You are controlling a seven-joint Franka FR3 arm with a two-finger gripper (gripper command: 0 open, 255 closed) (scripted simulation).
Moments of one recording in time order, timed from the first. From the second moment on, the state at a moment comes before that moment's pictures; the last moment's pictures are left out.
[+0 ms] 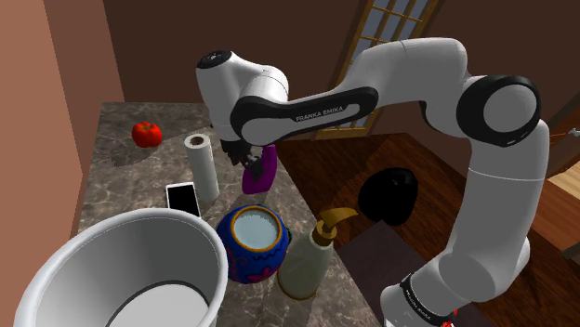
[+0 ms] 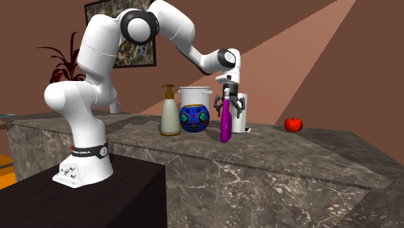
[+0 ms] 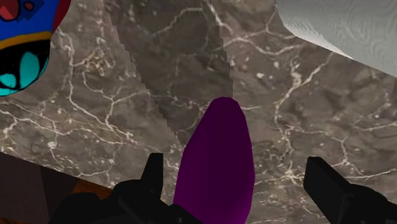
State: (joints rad) arm -0.11 0.51 0.85 -1.68 -0.62 1.73 2.28
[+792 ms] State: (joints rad) arm -0.11 0.51 0.85 -1.68 -0.62 1.74 2.28
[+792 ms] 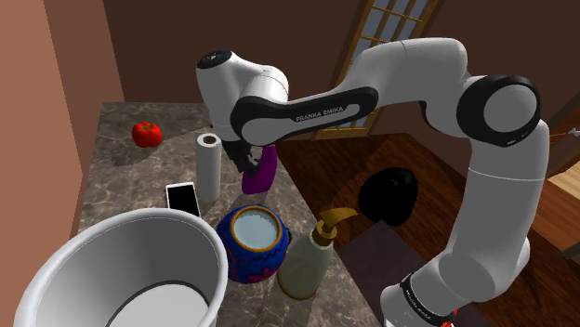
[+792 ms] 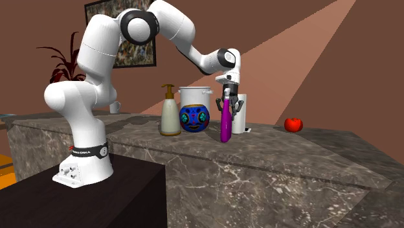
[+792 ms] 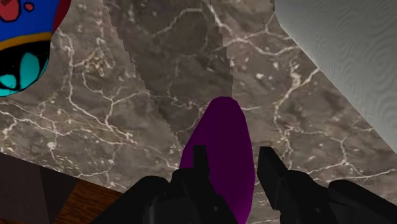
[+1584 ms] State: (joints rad) arm -0.11 0.47 0.87 -1.61 -0.58 1.65 2.24
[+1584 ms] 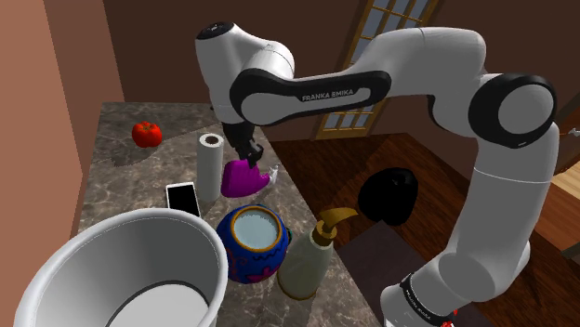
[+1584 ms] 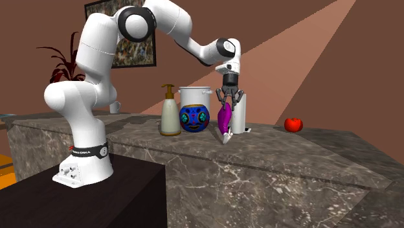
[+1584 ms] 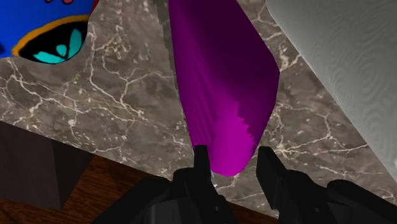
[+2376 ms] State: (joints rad) arm -0.10 0.43 0.89 -1.49 -0.55 1.52 2.19
